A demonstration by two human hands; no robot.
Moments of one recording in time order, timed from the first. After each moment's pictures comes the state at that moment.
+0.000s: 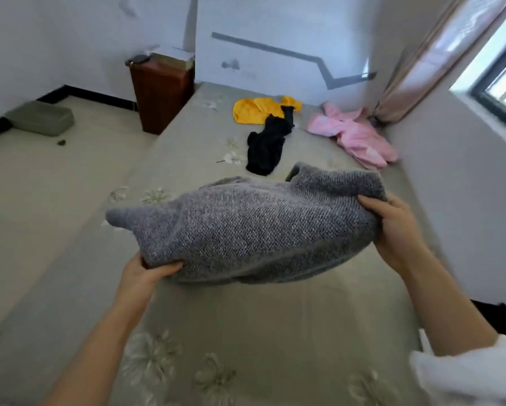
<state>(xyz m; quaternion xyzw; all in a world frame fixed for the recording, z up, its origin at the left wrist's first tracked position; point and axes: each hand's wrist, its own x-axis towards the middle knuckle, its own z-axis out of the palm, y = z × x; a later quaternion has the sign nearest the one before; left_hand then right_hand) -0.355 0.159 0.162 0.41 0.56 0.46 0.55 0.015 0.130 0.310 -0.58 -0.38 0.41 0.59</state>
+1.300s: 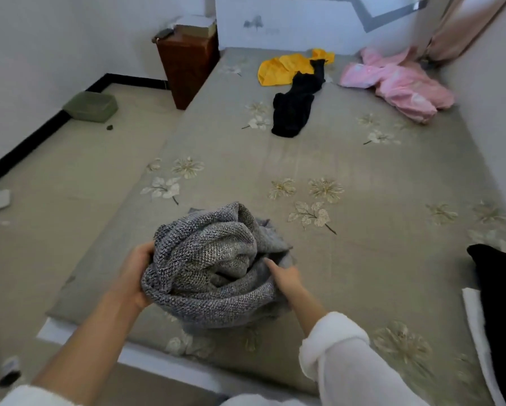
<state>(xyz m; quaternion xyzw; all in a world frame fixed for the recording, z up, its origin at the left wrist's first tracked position) -0.347 0.072 0.203 0.20 0.51 0.41 0.73 -0.101 0.070 0.056 -0.78 -0.25 0.52 0.23</state>
